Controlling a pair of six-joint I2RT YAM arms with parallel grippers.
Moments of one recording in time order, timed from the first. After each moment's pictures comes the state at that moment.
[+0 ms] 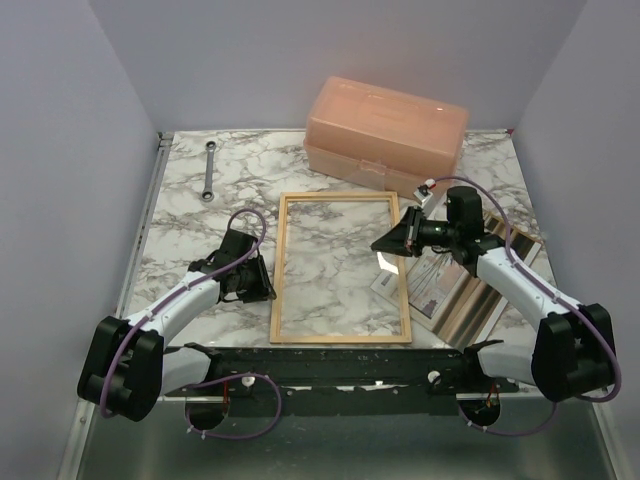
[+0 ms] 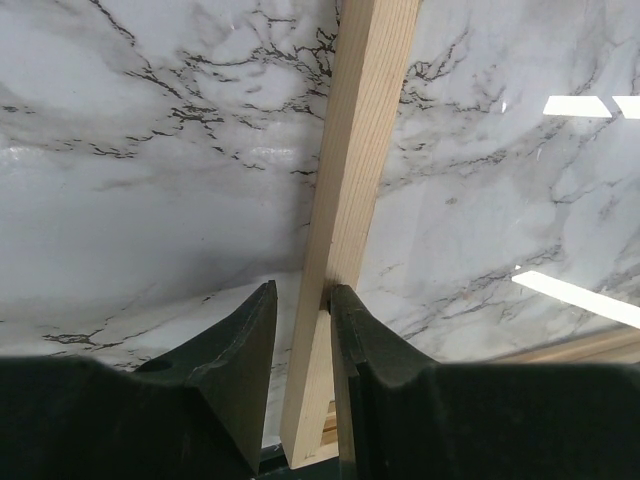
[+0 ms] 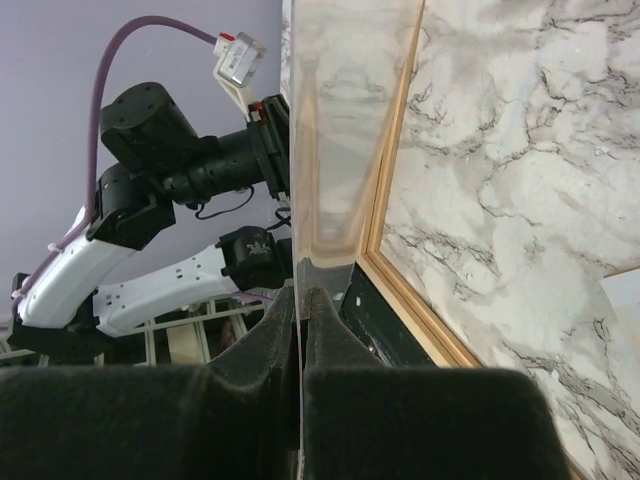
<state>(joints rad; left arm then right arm) -0.36 1.18 0.55 -0.44 0.19 -0.62 0.25 1.24 0.75 -0.06 -0.91 0.87</state>
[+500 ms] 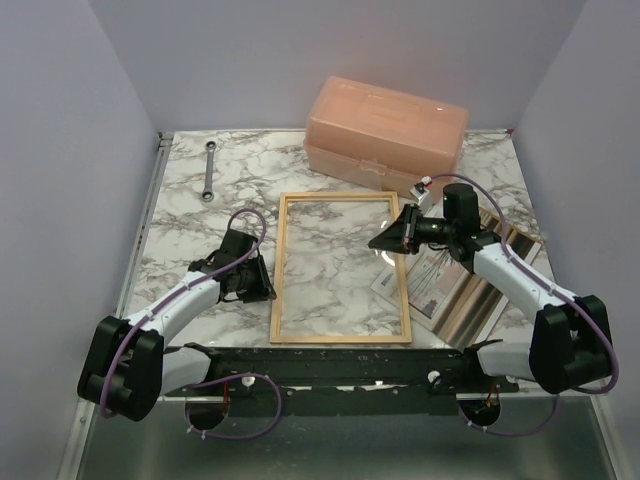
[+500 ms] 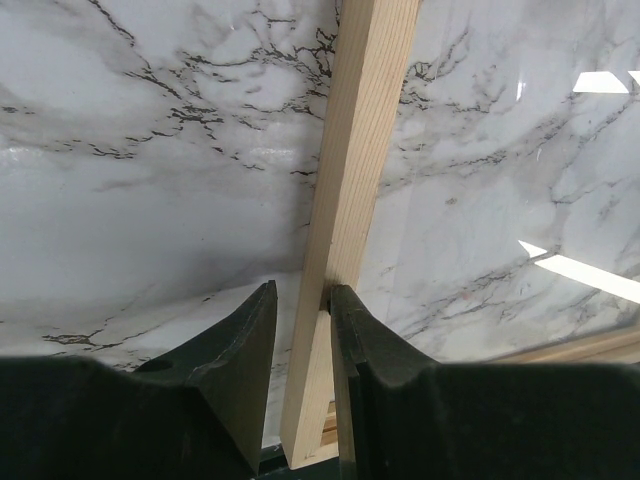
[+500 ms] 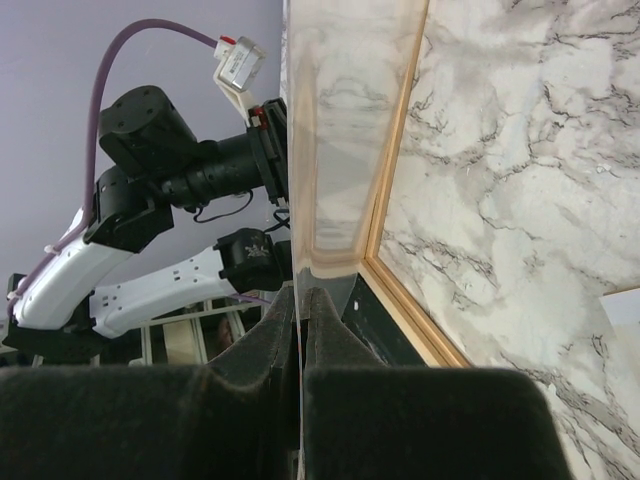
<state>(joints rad) -0.36 1.18 0.55 -0.44 0.19 -0.62 0.26 1.29 0.76 -0.03 -0.91 0.86</state>
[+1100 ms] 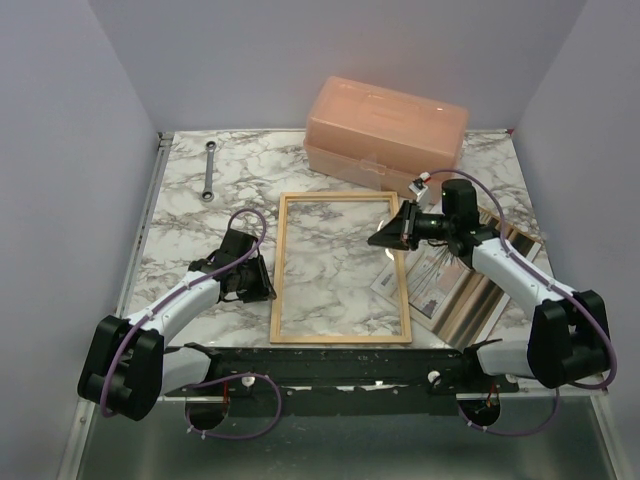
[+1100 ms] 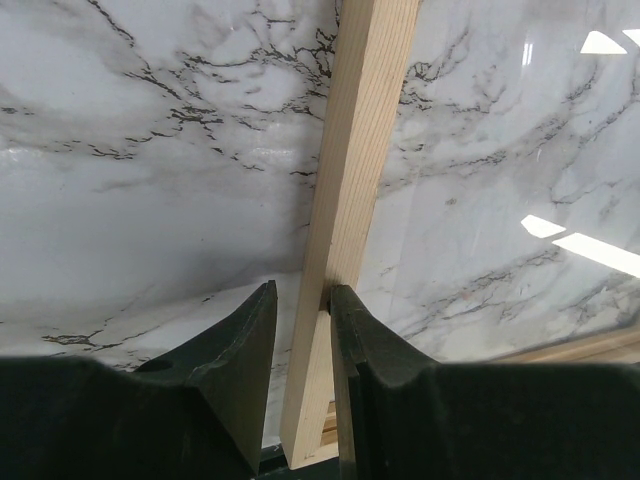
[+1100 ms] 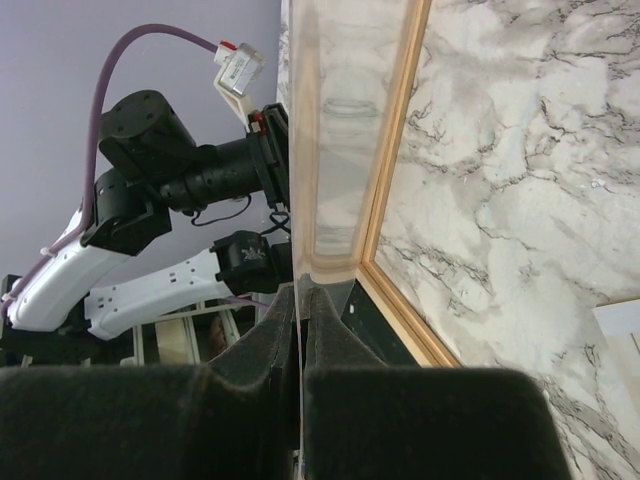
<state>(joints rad) -0.36 1.18 0.55 -0.44 0.19 -0.62 0.26 1.31 0.80 -0.05 -0.90 0.84</state>
